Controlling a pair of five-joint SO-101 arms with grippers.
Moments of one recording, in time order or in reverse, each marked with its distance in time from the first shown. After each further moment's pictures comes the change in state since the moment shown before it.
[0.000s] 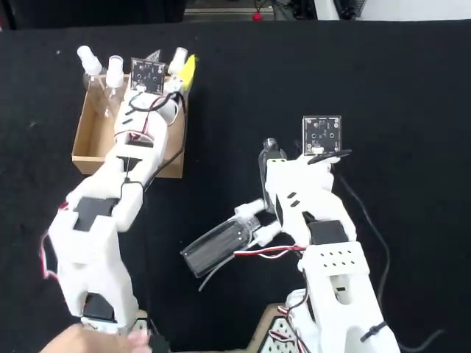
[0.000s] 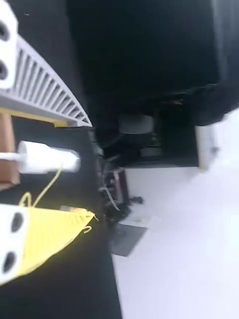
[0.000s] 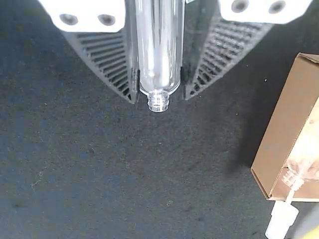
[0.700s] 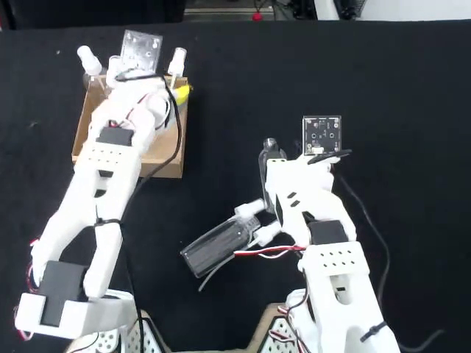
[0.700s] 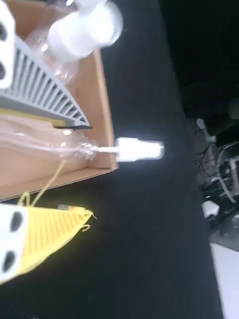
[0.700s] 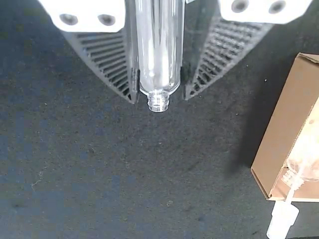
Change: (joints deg) left arm -0.2 -30.7 0.7 59.5 0.0; right arm 0.0 0.0 0.0 0.0 0.0
